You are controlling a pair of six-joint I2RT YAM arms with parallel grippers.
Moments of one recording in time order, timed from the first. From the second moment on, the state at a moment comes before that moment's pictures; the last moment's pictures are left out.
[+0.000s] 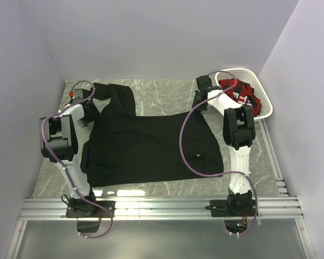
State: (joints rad) left arm 0.12 1.94 1.29 -0.35 -0.15 -0.44; right arm 0.21 2.25 1.79 -0.58 0.07 0.47
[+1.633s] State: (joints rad) left arm 0.12 1.83 1.26 -0.28 0.00 -0.38; right arm 0.14 2.14 1.65 -0.43 -0.07 0.47
